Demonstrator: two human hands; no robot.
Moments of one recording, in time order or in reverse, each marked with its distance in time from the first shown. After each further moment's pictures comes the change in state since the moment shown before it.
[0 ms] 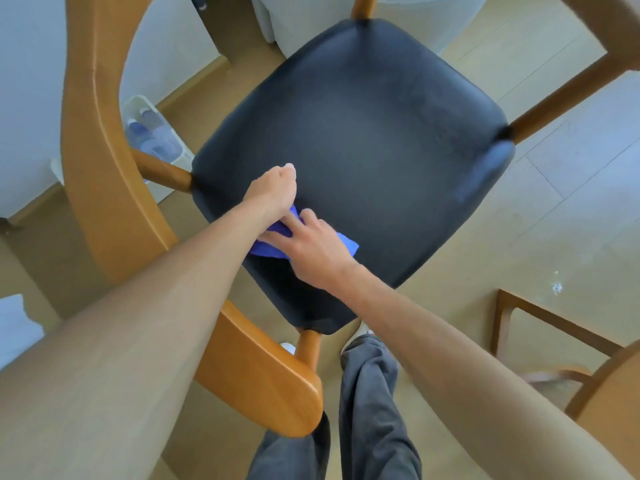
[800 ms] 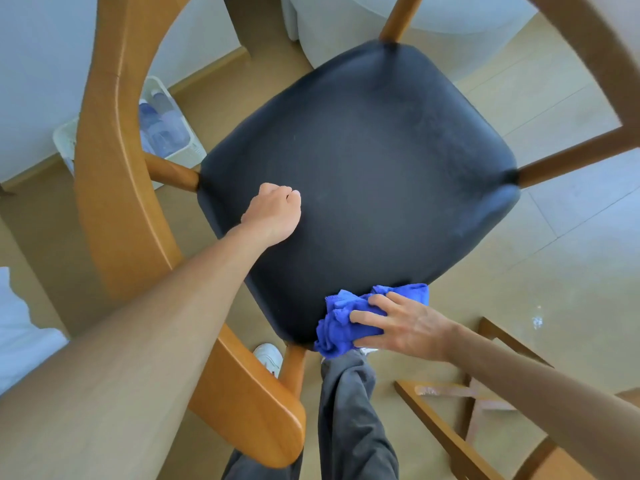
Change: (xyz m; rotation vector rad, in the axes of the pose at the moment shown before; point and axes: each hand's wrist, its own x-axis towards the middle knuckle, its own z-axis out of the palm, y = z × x) left_hand 0.011 -0.012 0.001 -0.037 -0.040 -0.049; right_hand -0.130 0.100 -0.020 -0.196 -0.166 -0.593
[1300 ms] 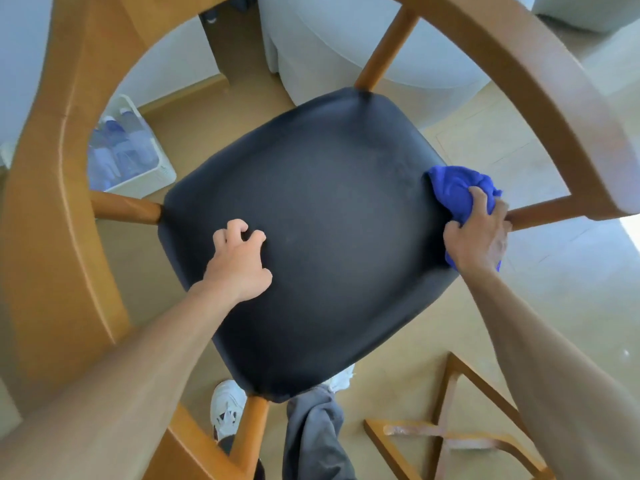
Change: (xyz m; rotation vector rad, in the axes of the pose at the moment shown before) left_hand 0.009 -0.014 0.015 0.192 0.039 0.080; right_hand -0.010 0.188 -0.060 0.196 0.273 1.673
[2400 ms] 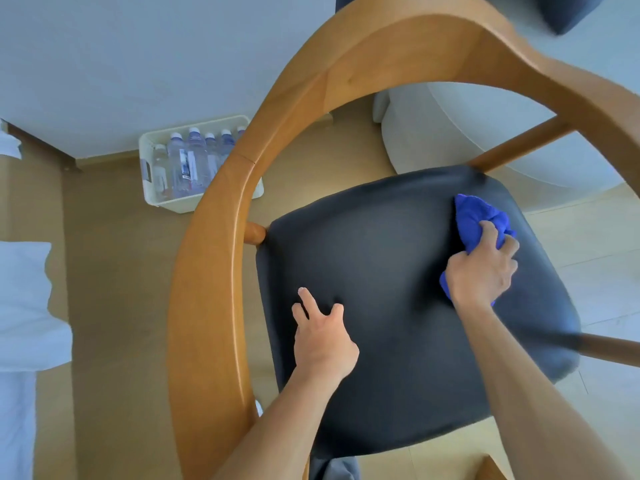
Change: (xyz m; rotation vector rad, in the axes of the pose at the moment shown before) left_hand -0.030 0.004 0.014 -0.309 -0.060 -0.277; right_hand -0.010 -0.162 0.046 0.073 0.018 -0.103
